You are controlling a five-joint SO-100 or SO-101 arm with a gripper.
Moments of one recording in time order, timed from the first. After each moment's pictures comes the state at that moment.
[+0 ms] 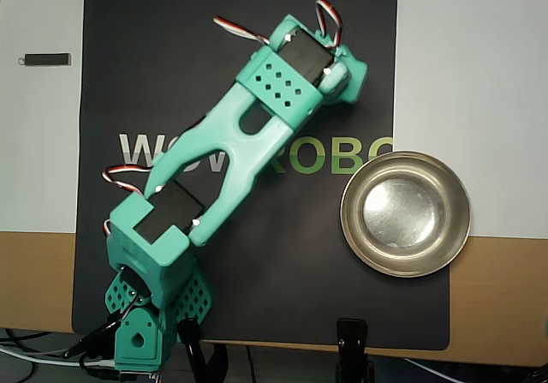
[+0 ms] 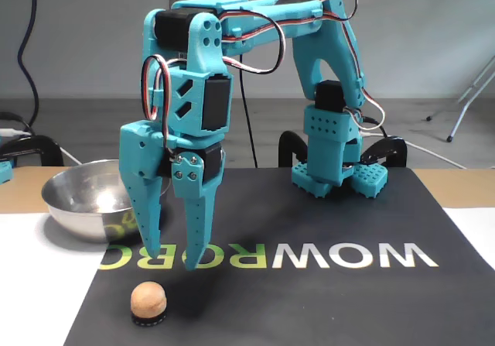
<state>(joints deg) 38.5 58.4 59.4 76.0 -113.4</state>
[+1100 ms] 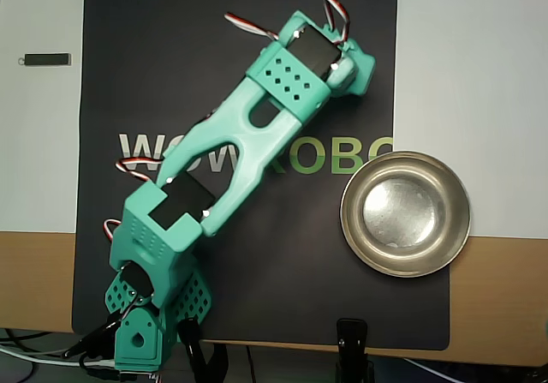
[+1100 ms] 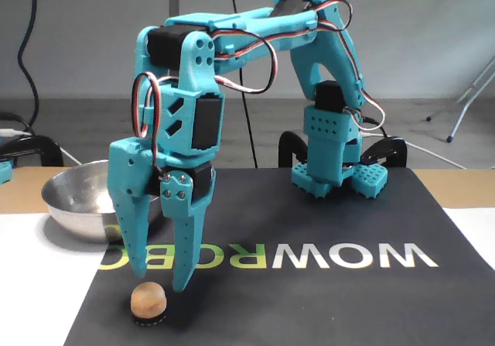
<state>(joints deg) 38.5 53.1 55.3 72.4 -113.4</state>
